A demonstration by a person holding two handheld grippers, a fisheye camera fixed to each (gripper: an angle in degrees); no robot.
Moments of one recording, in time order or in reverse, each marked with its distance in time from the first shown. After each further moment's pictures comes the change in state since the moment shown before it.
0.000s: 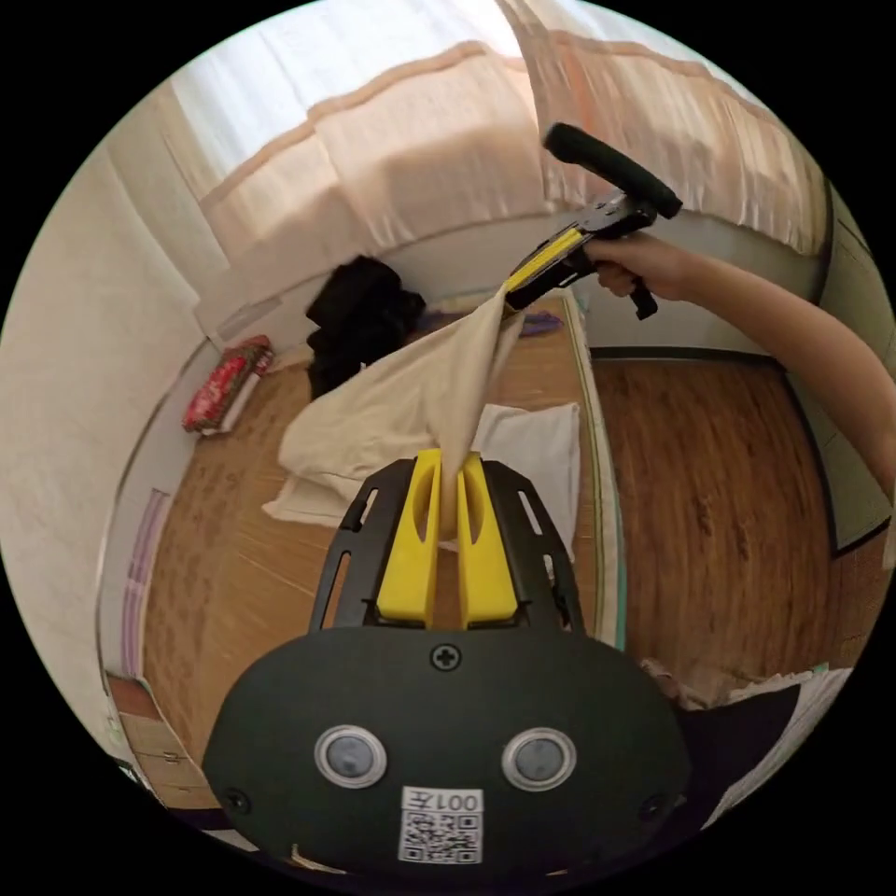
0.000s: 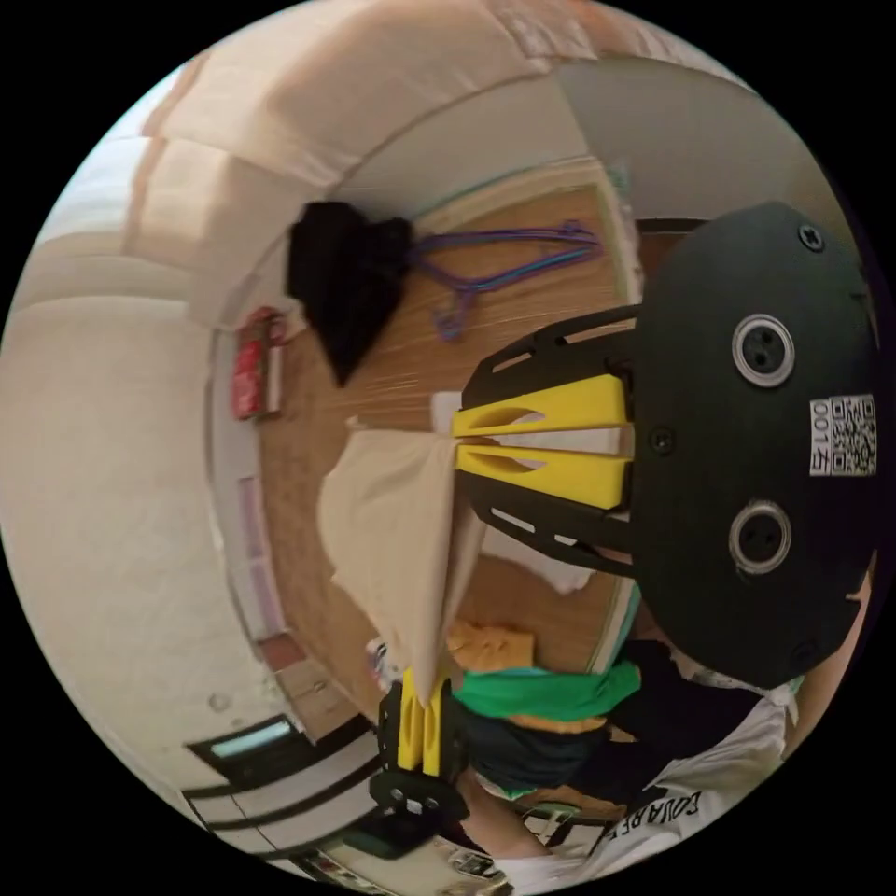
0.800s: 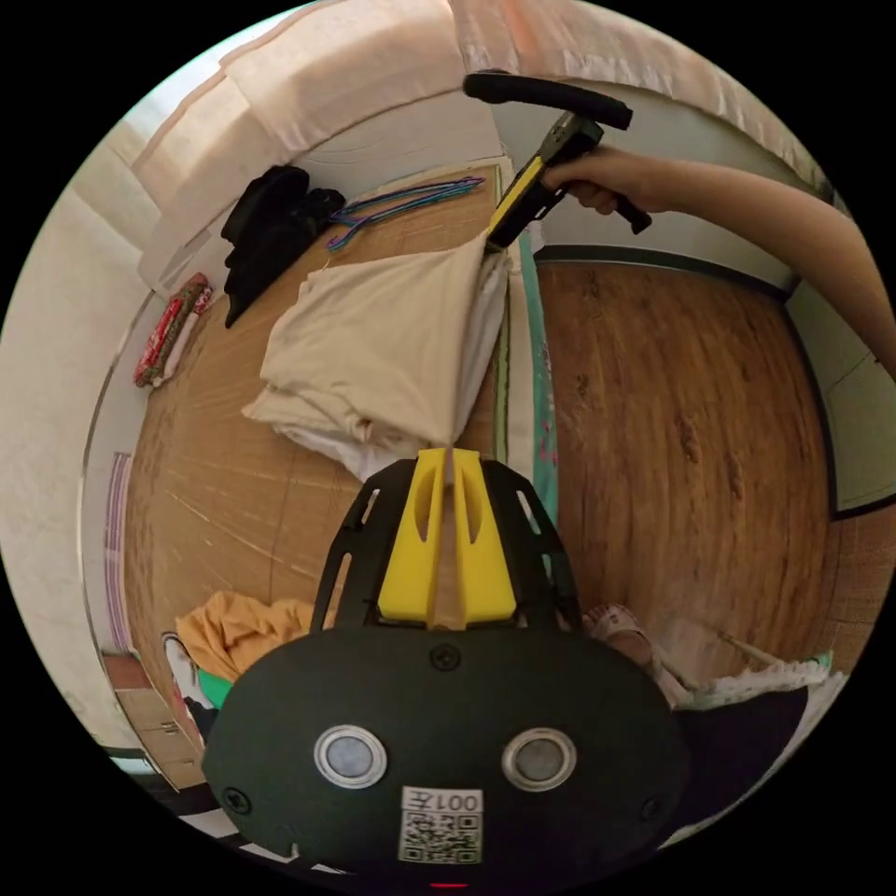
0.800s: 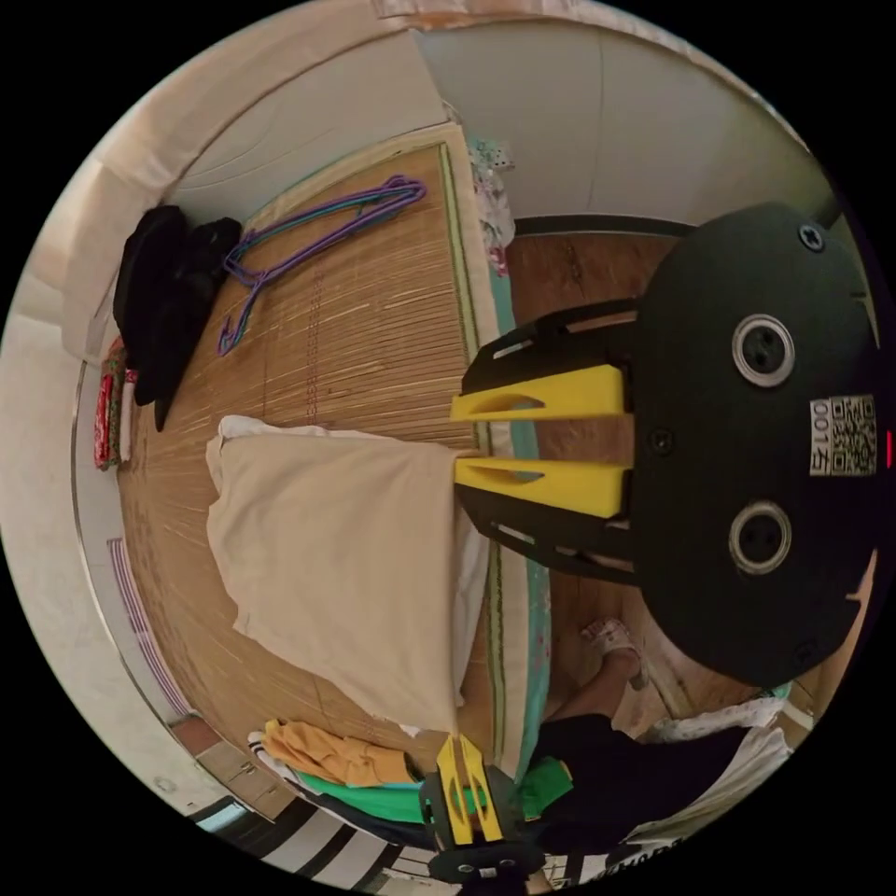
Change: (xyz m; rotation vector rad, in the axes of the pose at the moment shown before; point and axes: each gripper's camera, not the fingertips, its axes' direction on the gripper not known) left arm 0.160 0.093 0.117 -0.237 0.053 0.038; right arm 0.010 0.121 0.171 -0.350 0.134 0.083
